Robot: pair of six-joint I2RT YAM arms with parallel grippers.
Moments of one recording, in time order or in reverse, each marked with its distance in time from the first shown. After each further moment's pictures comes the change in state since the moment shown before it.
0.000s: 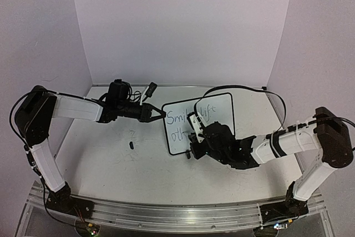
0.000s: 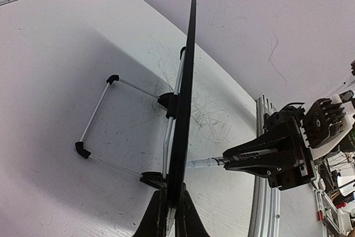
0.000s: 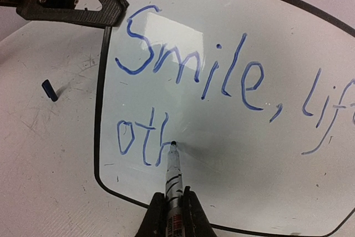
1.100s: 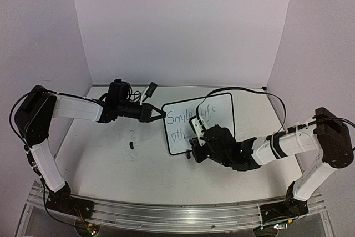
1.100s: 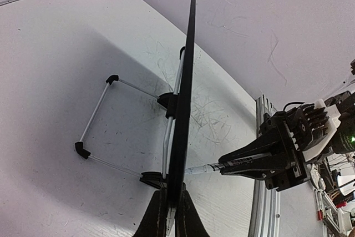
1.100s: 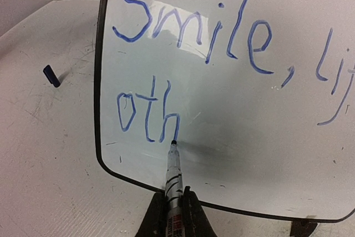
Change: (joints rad) left arm 0.000 0.000 0.000 0.000 0.000 0.003; right arm 0.001 -0.002 -0.028 -0.030 -0.036 0.073
